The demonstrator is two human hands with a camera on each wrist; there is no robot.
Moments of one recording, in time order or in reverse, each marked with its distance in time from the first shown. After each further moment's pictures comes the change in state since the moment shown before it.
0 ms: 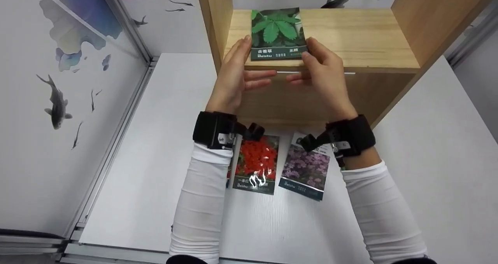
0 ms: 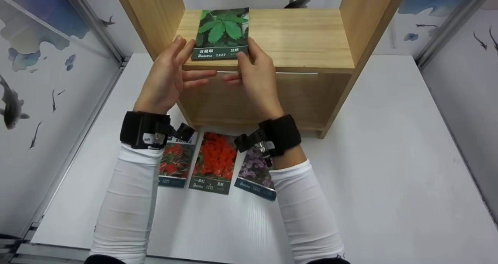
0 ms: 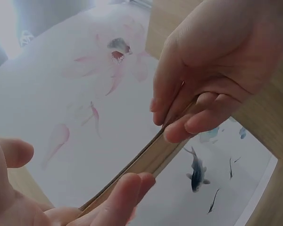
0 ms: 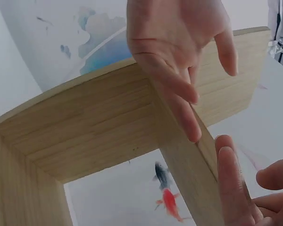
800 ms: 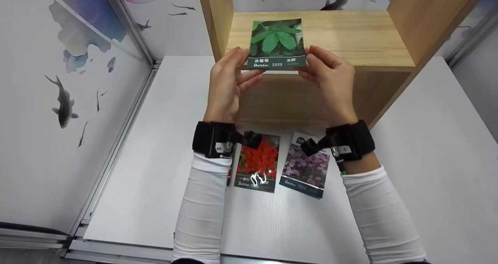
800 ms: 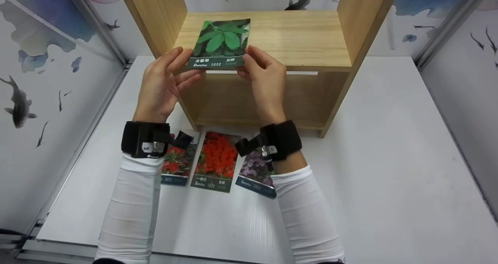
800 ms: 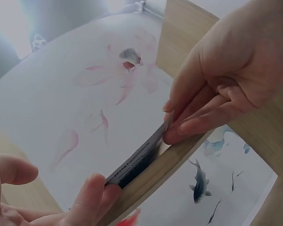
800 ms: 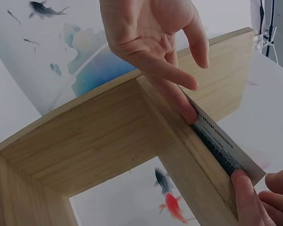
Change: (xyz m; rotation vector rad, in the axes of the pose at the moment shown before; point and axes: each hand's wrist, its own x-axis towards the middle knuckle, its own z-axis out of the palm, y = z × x) left_hand -0.001 -0.008 -0.012 -0.232 0.096 0.129; right_hand 0.014 0.020 -0.008 0.240 0.221 -0.027
